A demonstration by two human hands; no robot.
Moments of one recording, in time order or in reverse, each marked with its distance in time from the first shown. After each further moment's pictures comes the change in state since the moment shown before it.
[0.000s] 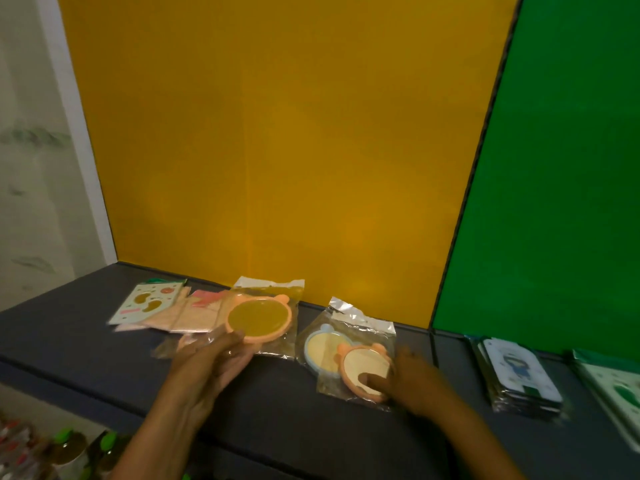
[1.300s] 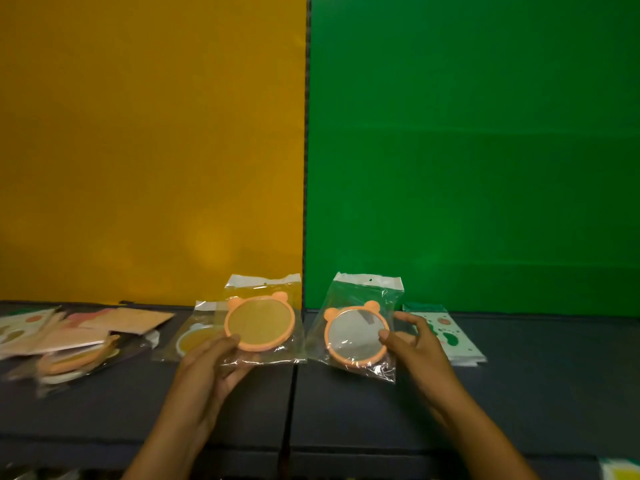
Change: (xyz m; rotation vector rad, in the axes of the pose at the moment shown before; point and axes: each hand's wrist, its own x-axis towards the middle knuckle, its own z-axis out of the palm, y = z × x) left_hand -0.121 -0.119 0.143 0.105 -0.278 0.086; right_hand -0.165 0.161 -0.100 1.117 0.406 0.083
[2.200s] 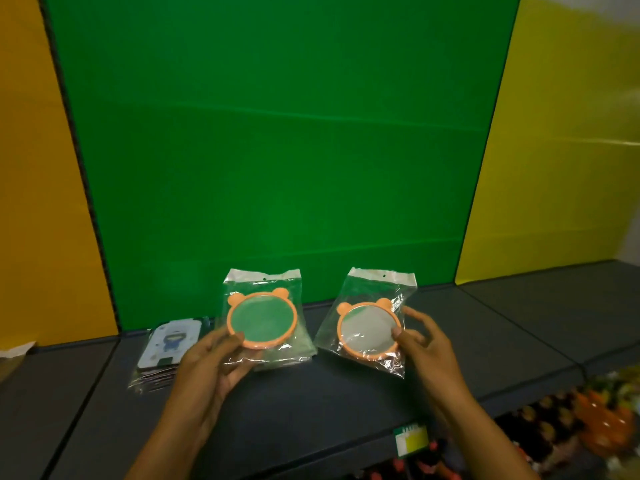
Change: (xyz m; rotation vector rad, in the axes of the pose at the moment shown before) left_hand -0.018 -0.141 0.245 0.033 -0.311 -0.149; right_hand -0.003 0.043 -0.285 0.006 0.423 -0.071
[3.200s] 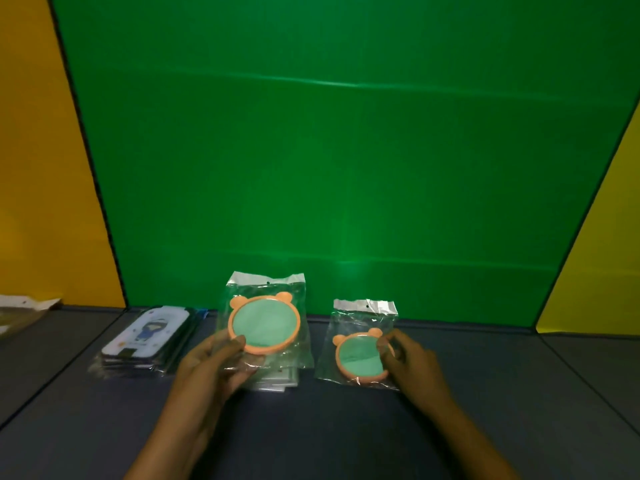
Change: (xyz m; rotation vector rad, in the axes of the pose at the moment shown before) left_hand 0.054 -0.061 0.072 0.005 0.259 0.093; right_hand 0.185 0.095 -0.006 -0.641 -0.416 -0.257
